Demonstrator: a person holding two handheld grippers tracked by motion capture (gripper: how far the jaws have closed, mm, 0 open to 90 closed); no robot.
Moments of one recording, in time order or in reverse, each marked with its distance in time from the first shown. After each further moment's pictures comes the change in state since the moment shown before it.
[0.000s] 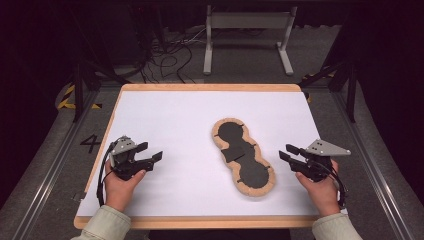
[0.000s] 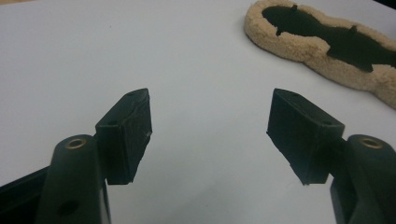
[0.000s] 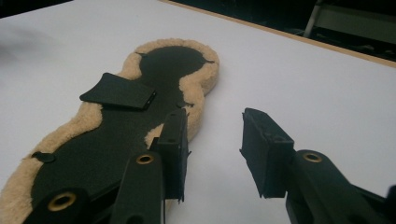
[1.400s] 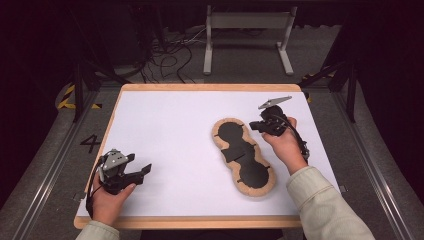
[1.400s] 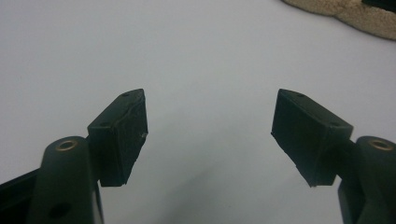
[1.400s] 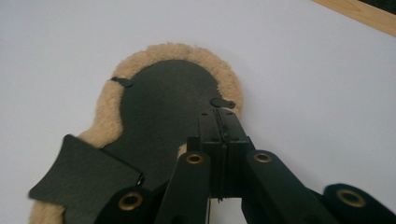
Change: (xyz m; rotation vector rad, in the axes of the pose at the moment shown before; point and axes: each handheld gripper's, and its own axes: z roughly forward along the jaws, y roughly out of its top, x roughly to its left) left arm 0.002 -0.033 -0.027 0.051 0.089 0.016; right arm -0.006 0.099 0.128 0.330 0.082 0.006
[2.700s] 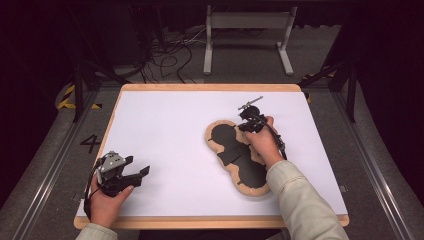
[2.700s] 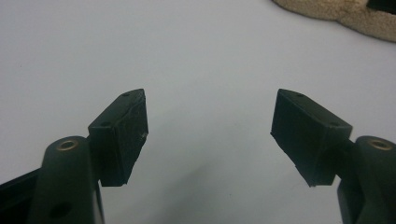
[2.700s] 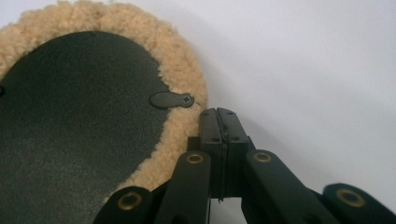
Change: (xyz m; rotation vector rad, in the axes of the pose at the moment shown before) left arm 0.002 -0.005 -0.002 0.005 -0.006 -0.017; right arm 0.003 0.012 0.084 0.160 -0.066 0.020
